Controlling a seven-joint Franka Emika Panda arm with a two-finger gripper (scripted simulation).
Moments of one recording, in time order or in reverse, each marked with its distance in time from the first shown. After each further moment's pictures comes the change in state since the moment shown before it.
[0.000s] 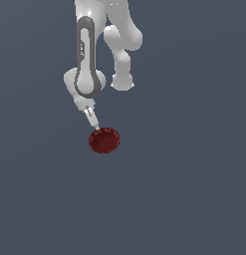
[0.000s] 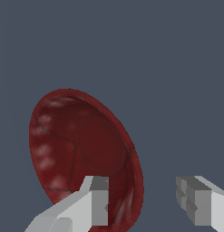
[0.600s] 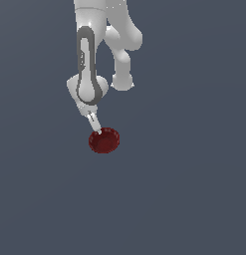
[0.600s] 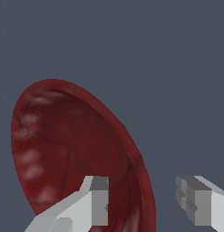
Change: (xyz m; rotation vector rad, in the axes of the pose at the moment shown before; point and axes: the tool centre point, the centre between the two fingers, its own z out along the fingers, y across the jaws) arm -0.001 0.001 0.027 0.000 0.000 0.003
